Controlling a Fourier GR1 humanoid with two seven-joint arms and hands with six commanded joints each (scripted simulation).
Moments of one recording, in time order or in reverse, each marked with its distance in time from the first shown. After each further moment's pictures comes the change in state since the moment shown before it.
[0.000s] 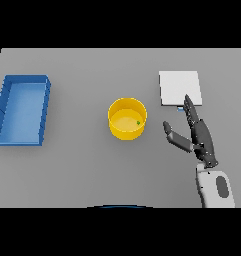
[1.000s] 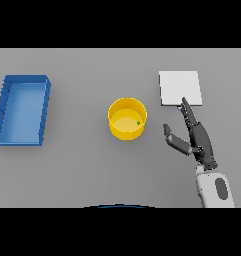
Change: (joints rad) left arm 0.642 0.160 0.184 -0.254 0.576 0.394 0.310; right arm 0.018 -0.008 0.019 0.001 0.007 0.020 -0.027
